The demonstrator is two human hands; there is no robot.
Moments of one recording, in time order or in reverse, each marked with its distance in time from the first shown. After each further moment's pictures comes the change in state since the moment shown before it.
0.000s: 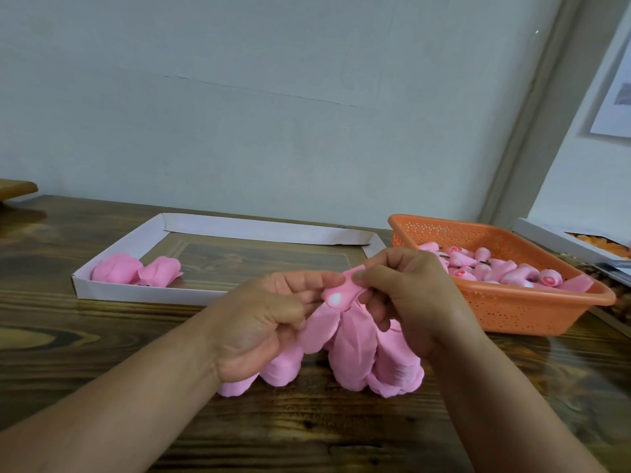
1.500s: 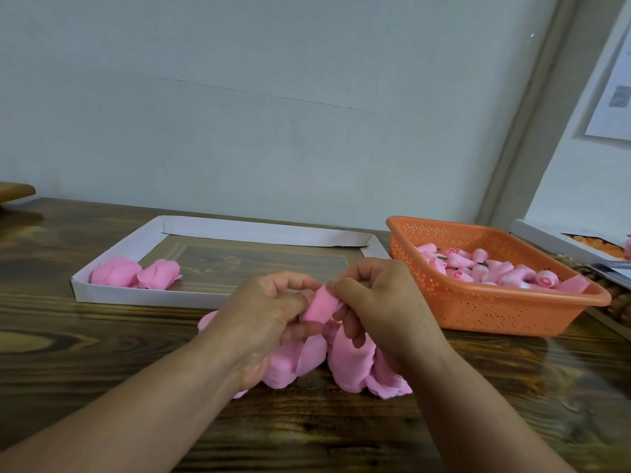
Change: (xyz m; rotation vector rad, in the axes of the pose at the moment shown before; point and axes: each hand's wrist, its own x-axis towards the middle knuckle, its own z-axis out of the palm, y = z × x) left_hand -0.001 -0.006 0.017 0.255 0.440 0.122; right_hand -0.012 -0.001 0.024 -0.176 -0.030 -0.050
